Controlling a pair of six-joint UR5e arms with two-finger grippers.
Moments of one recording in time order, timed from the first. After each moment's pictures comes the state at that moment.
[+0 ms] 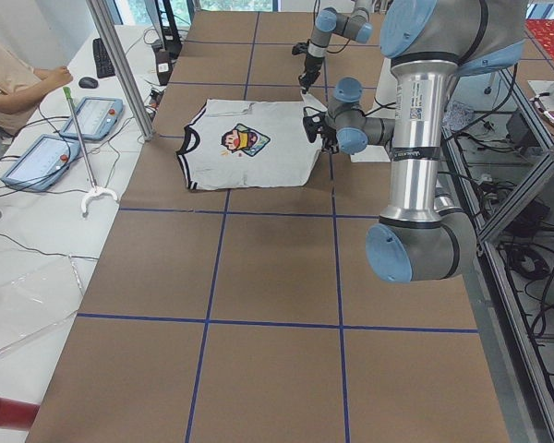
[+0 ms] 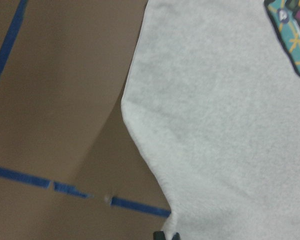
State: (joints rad) left arm -0.35 -1.63 -2.27 -1.91 -1.72 -1.69; right arm 0.37 -1.34 2.08 -1.46 1.59 2.02
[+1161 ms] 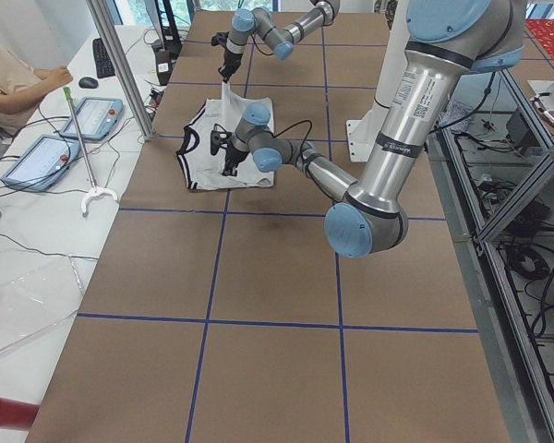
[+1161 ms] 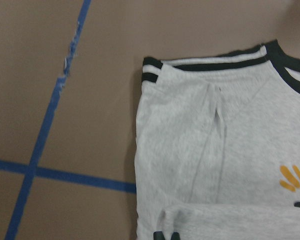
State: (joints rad) left arm -0.77 -2.00 -1.58 -2.09 -1.72 -1.26; right arm 0.82 -0.88 1.41 -1.40 1.72 1.58
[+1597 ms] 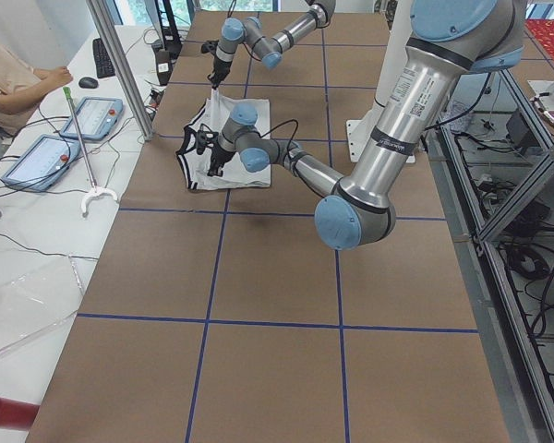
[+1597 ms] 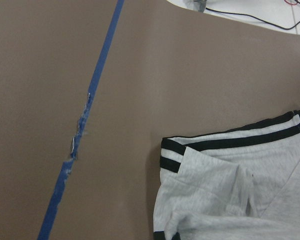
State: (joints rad) left arm -0.80 -2.07 -1.50 -2.11 -1.67 -1.26; right arm 0.83 -0.82 1.21 -1.23 1.71 1.57
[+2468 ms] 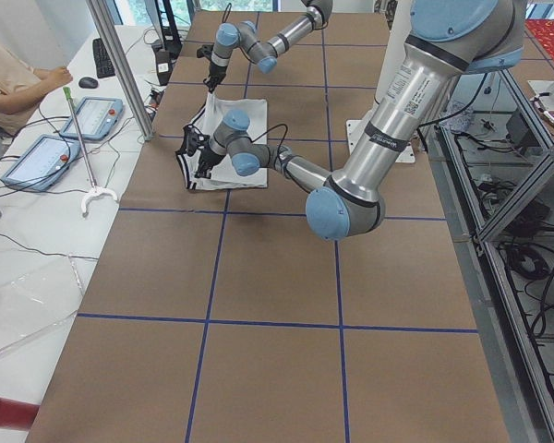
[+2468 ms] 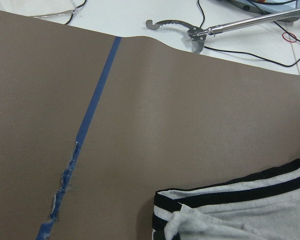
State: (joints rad) left arm -0.80 -2.14 -1.34 -2.22 -1.60 -1.26; right arm 0.83 -0.77 1.13 -1.22 1.71 1.57
